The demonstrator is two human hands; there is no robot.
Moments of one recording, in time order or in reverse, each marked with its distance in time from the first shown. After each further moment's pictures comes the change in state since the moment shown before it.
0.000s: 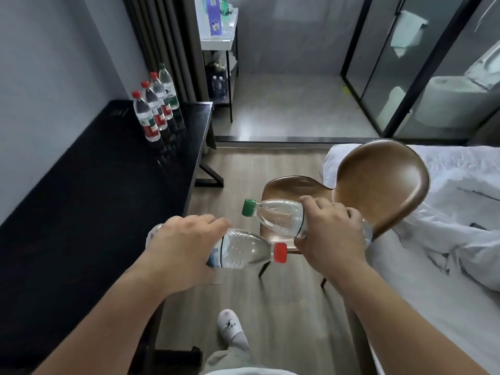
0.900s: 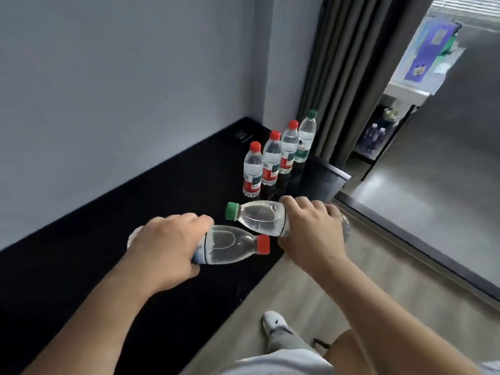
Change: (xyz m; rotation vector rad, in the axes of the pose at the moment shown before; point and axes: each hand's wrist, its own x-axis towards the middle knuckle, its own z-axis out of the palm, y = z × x) left_hand 0.247 -0.281 -0.032 -0.125 0.070 -0.824; right_hand 0.490 -0.261 0.103 0.120 -0.091 -0.829
